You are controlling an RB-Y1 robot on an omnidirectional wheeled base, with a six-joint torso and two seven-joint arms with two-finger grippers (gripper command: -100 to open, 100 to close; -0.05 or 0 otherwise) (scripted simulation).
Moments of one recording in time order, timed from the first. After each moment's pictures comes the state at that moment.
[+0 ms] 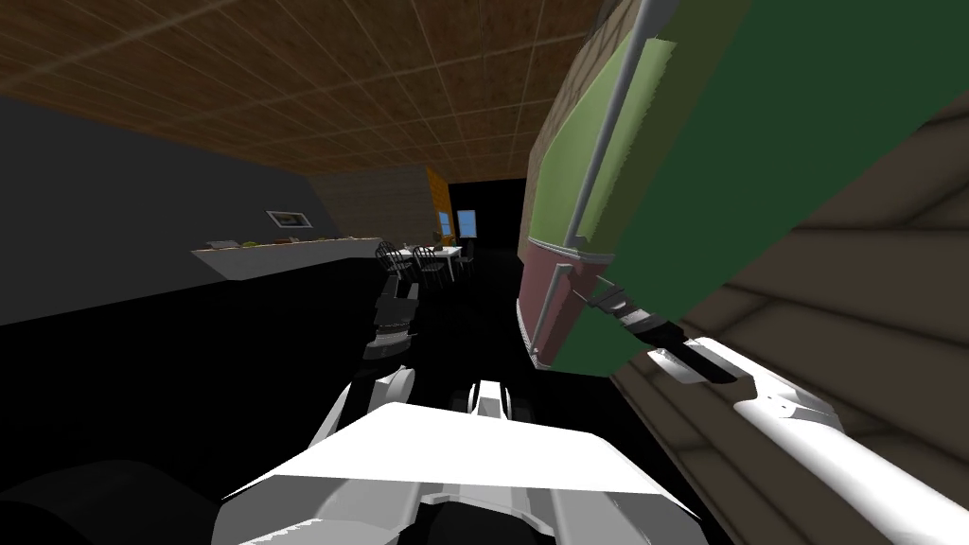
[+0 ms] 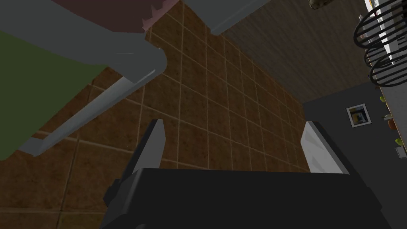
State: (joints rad) left arm 0.51 -0.01 0.03 -2.36 -0.09 -0.49 0.11; right arm 0.06 -0.97 -0.11 -1.43 0.09 -0.69 1.36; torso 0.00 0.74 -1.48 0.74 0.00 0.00
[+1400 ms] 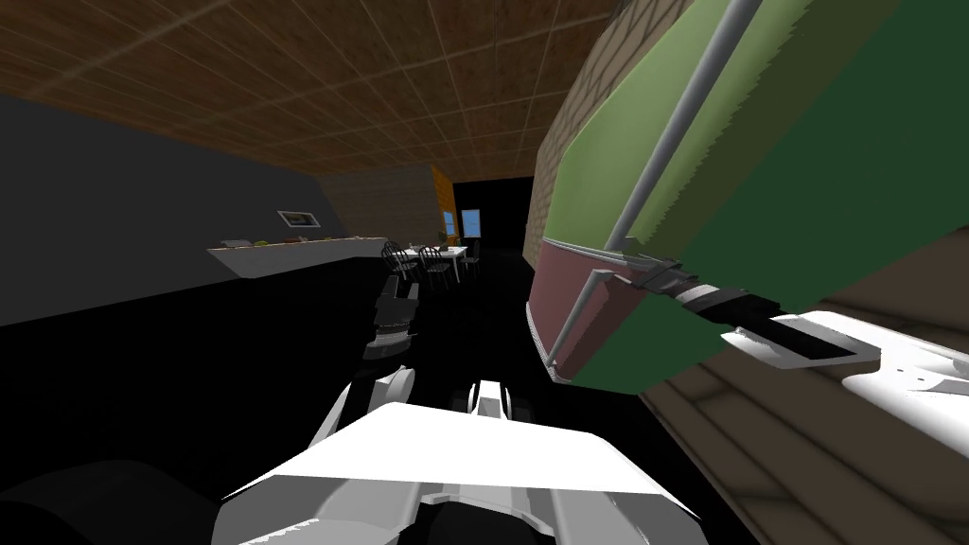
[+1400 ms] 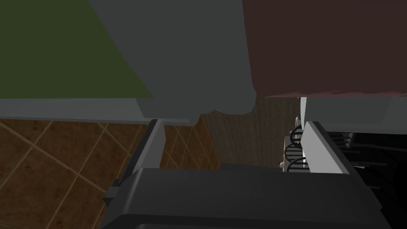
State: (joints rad) left arm 0.51 -0.01 0.03 -2.36 -0.09 -0.49 0.11; right arm -0.09 -1.25 -0.13 -1.08 0.08 -0.71 1.63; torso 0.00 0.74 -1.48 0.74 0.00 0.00
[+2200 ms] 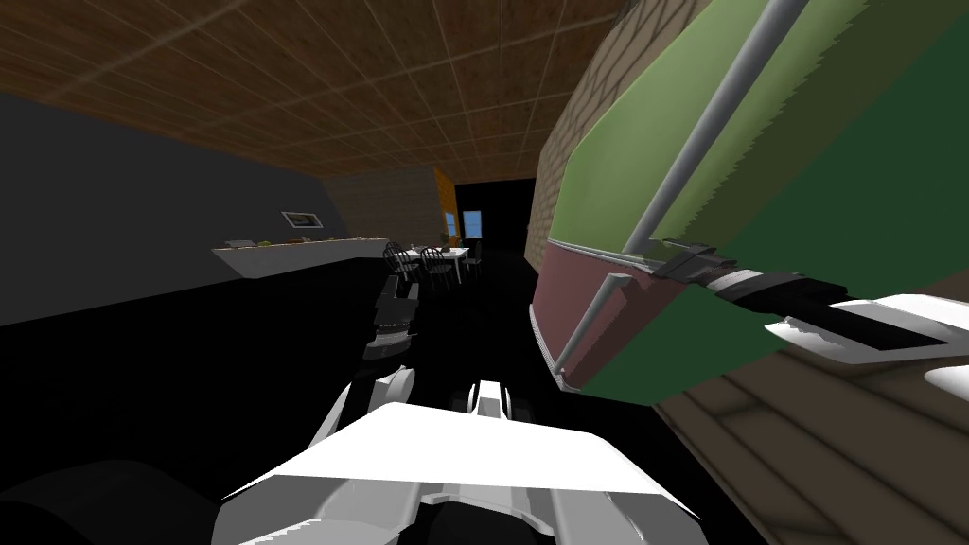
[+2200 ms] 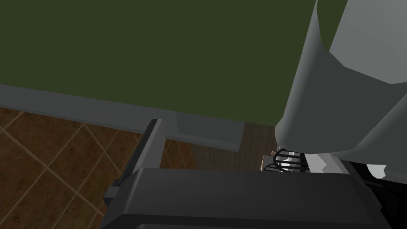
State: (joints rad) left arm 0.51 -0.01 0.03 -2.36 -0.09 -0.49 0.11; right arm -0.11 -1.36 -0.14 -1.01 0.08 -0.71 1.68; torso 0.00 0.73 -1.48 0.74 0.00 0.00
